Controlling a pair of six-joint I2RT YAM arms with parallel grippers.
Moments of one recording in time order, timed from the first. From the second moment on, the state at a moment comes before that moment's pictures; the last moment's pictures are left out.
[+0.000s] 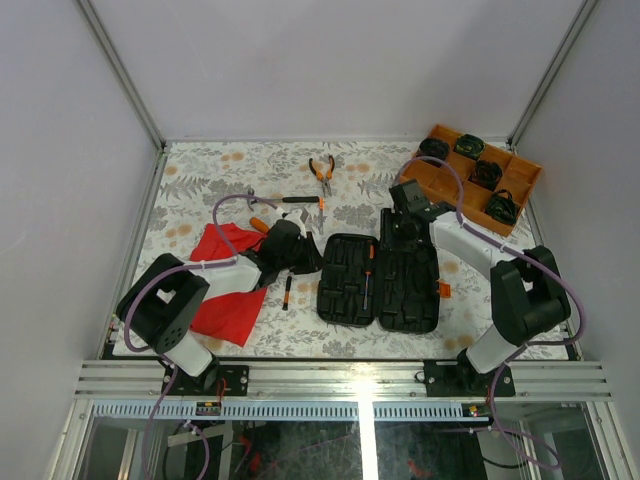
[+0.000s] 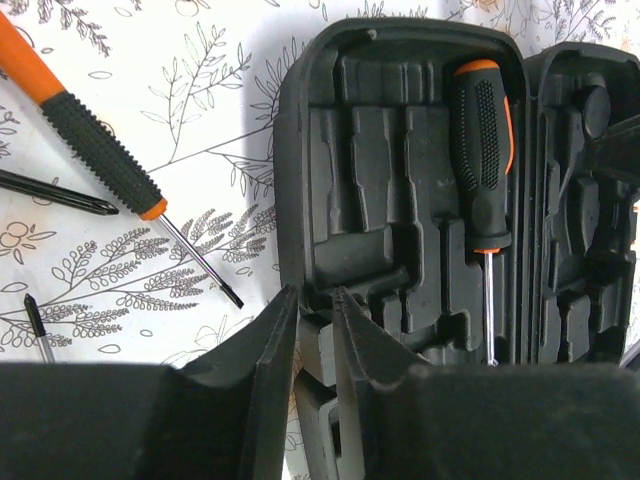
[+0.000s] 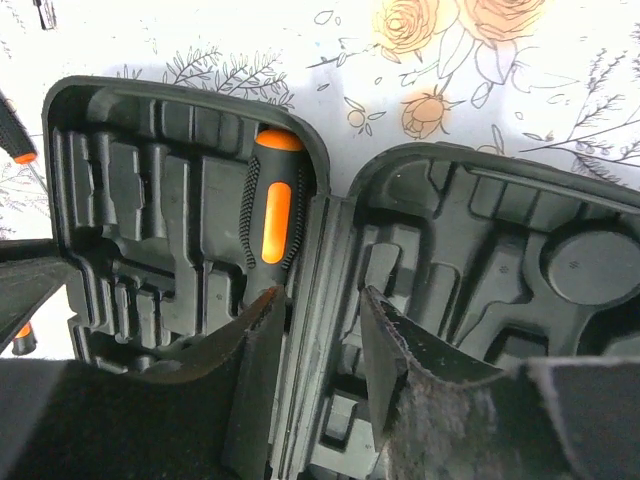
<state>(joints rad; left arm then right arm) -0.62 1.60 0.69 0.24 0.15 -0.69 0.44 1.61 1.08 -0.53 -0.05 0.46</state>
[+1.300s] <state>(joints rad) -0.61 1.39 0.59 0.27 -0.02 -0.72 0.48 1.70 1.09 -0.54 -0.04 0.15</state>
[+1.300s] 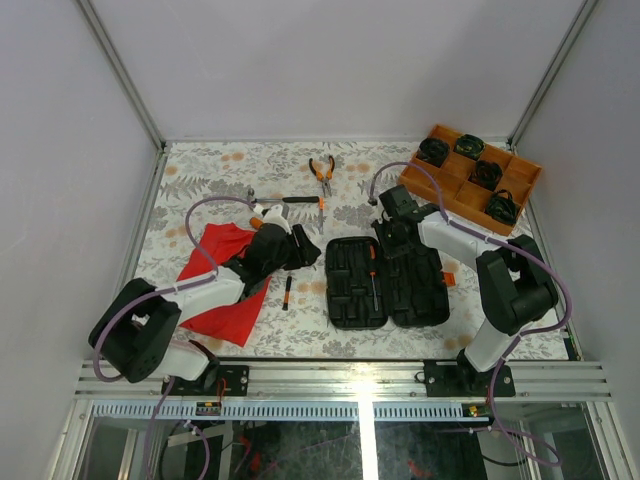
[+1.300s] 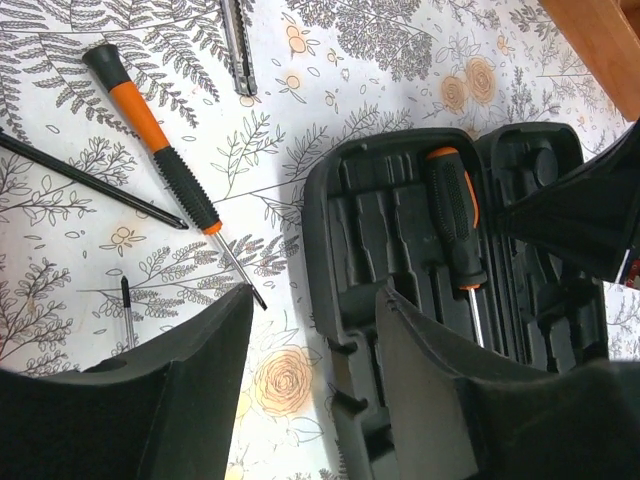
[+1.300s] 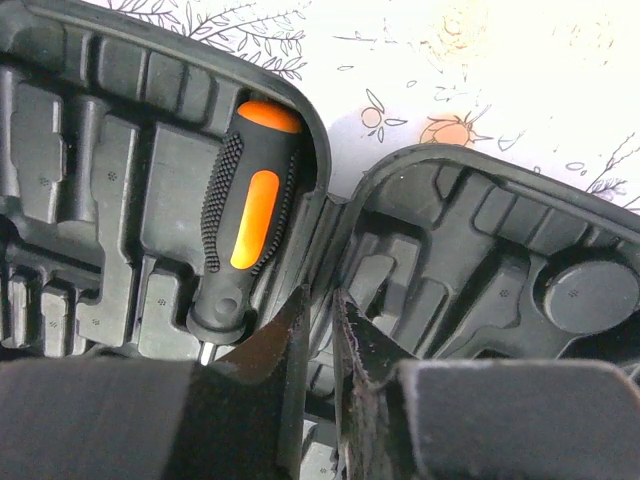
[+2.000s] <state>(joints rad) -0.60 1.44 0.59 0.30 0.05 -0.66 0.48 1.70 1.15 -0.52 -0.10 -0.11</state>
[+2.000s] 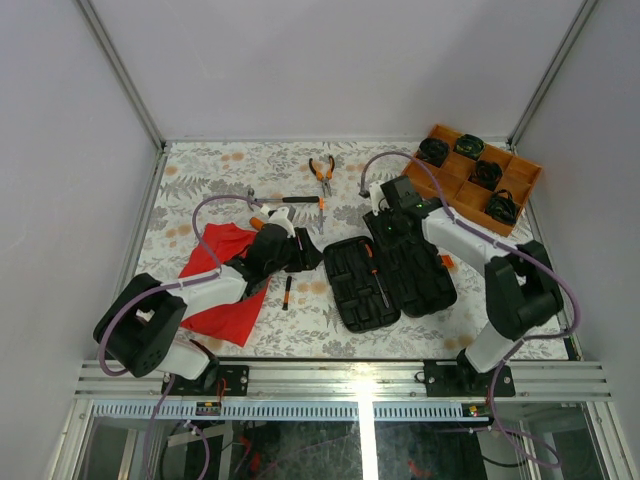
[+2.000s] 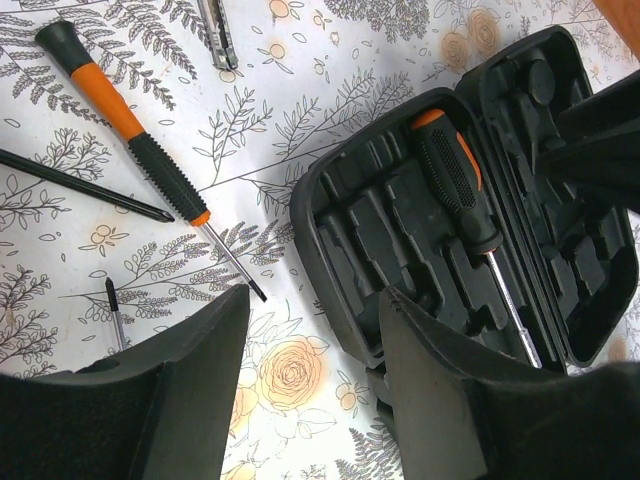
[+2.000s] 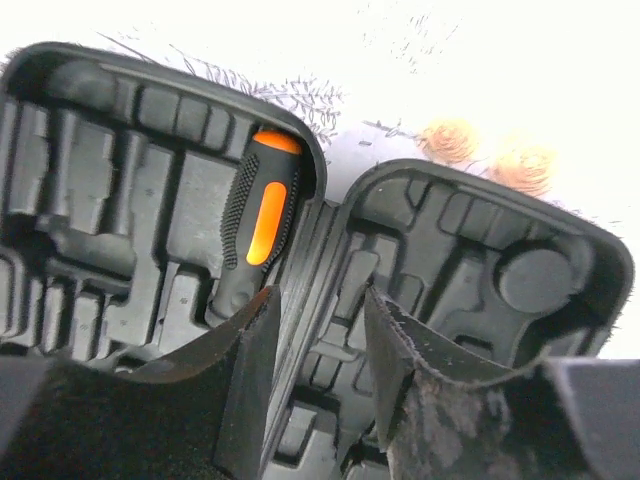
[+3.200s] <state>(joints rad) -0.59 1.47 0.60 0.28 0.03 -0.65 0.55 1.08 0.77 -0.34 0.08 0.57</state>
